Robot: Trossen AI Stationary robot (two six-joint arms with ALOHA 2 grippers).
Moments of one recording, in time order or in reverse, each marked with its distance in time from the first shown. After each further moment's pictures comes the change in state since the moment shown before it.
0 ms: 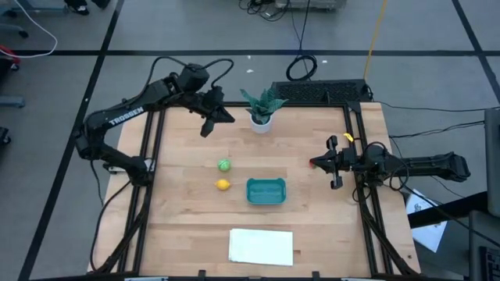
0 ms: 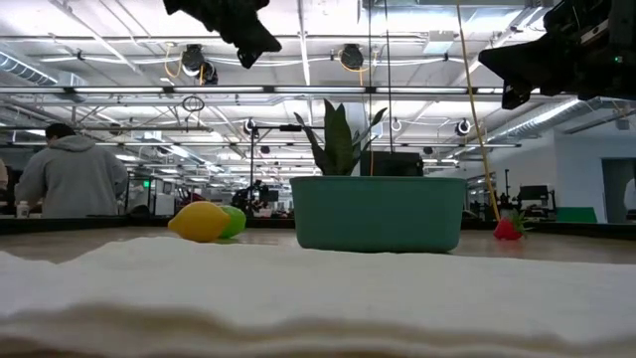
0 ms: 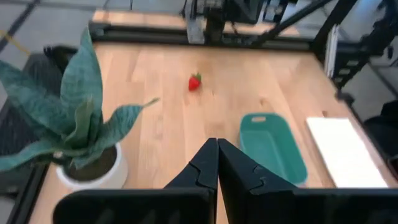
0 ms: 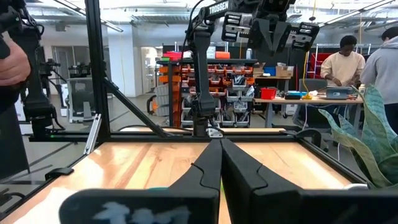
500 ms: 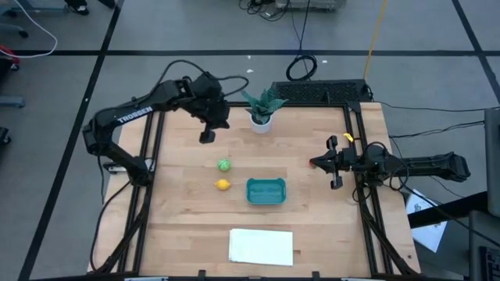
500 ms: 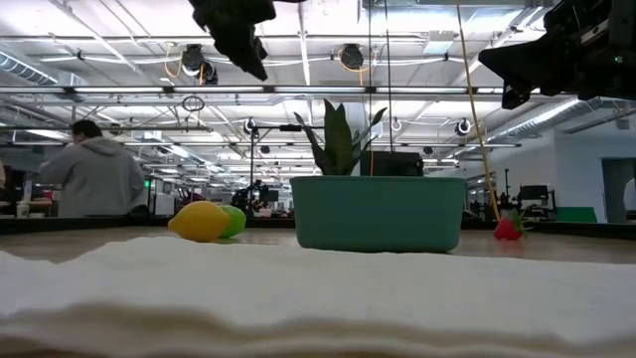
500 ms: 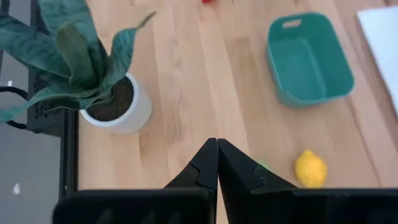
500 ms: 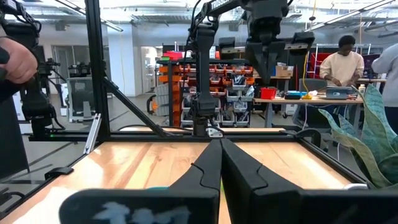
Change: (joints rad) left arm -0.096 0.096 0.117 -0.291 -0.300 0.239; right arm 0.000 0.000 0.000 0.000 0.000 -0.003
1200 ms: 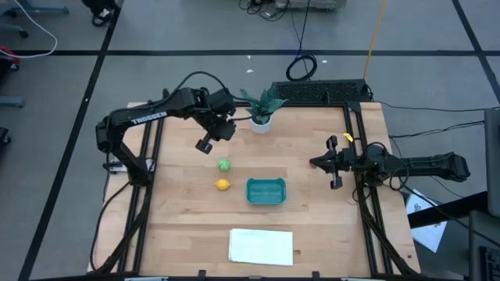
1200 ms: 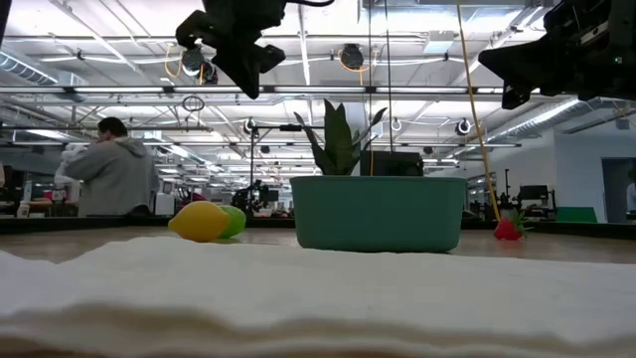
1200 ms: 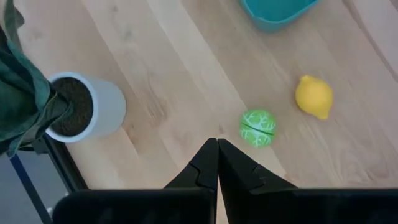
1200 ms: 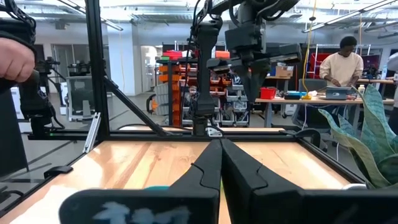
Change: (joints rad) left arm -0.110 0.110 0.075 -0.176 -0.130 0.316; right arm 0.000 0.000 0.000 -0.006 0.000 -0.005
